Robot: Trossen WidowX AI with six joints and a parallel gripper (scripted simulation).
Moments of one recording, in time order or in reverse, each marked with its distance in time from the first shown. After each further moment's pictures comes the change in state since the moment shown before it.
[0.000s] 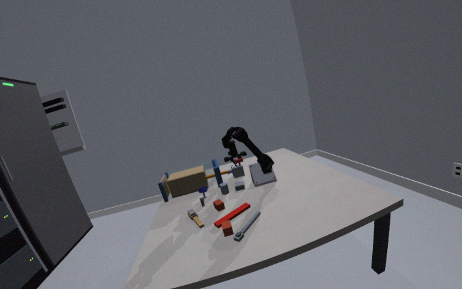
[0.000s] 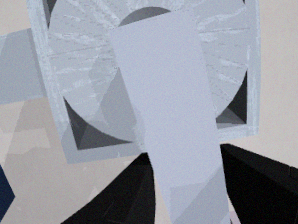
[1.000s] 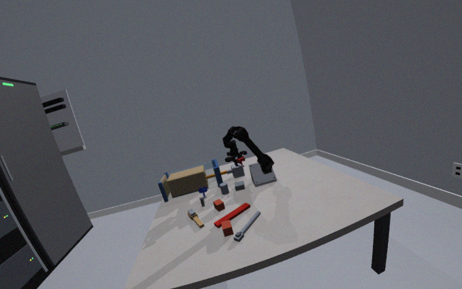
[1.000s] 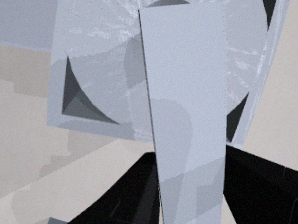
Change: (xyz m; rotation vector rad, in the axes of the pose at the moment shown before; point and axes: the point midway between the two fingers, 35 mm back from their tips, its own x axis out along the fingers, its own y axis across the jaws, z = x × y) arm 0.000 -0.008 0.000 -0.339 -0.011 -0.006
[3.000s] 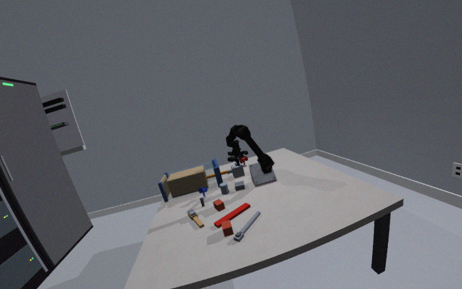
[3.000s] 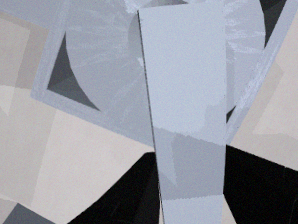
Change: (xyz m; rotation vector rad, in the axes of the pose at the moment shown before) arm 0.002 -0.013 -0.002 -0.202 -0.078 0.034
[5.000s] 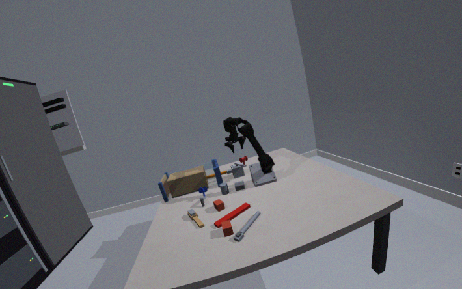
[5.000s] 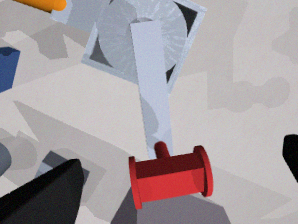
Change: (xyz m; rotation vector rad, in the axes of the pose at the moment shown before) arm -0.127 -0.008 -0.005 0.025 0.002 -0.019
